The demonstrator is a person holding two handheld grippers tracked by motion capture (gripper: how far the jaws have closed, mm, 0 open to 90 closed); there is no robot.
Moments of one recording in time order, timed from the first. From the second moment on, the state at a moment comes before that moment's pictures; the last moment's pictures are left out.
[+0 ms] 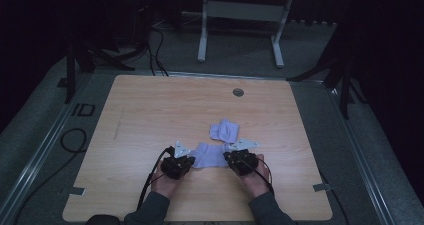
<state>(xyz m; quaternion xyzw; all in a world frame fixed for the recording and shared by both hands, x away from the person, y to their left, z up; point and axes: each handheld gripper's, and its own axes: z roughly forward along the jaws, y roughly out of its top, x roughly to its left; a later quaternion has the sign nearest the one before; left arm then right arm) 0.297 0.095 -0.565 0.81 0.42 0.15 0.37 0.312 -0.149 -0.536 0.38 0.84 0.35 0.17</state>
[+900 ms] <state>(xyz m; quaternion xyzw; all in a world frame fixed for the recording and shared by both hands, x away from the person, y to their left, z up) 0.299 0.097 -0.565 0.81 0.42 0.14 0.38 0.351 -0.158 -0.511 0.39 0.83 0.34 0.20</state>
